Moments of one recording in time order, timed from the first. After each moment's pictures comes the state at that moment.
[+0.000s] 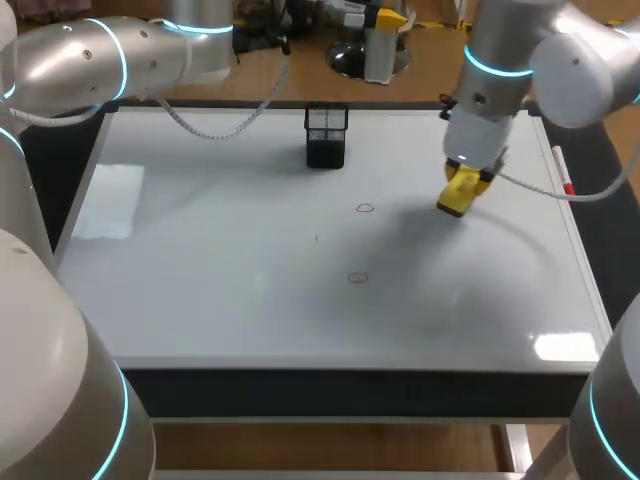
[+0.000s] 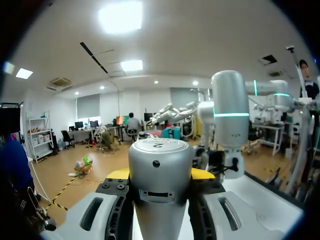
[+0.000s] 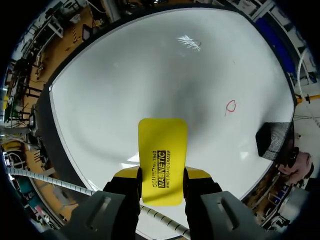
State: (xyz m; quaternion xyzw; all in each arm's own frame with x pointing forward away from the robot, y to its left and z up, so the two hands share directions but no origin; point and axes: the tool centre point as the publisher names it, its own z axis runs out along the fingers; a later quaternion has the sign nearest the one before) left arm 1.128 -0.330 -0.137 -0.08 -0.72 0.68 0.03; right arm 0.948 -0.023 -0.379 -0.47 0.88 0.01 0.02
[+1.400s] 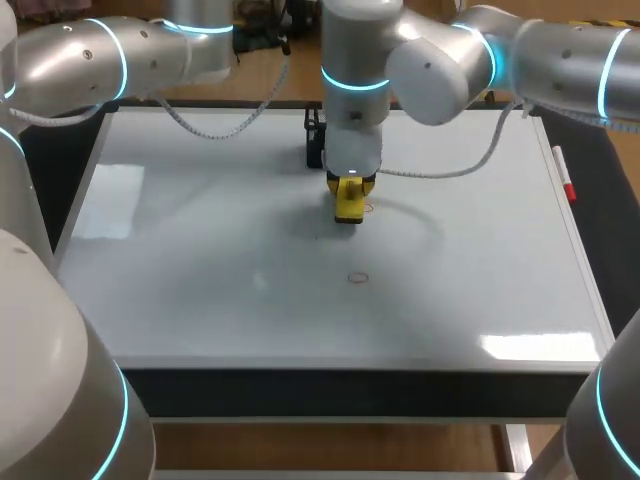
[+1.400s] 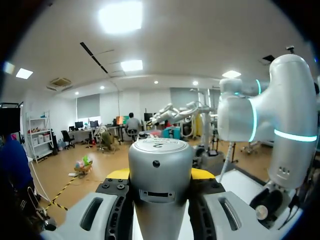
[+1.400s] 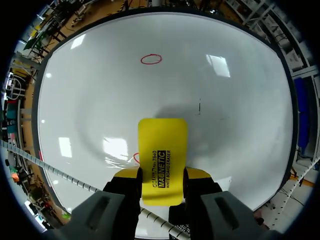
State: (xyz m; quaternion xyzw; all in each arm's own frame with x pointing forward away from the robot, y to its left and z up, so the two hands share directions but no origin) left arm 1.128 -0.330 -0.137 -0.08 -0.72 0.68 0.03; right arm 0.958 0.168 -0.404 -0.67 0.74 0.00 0.00
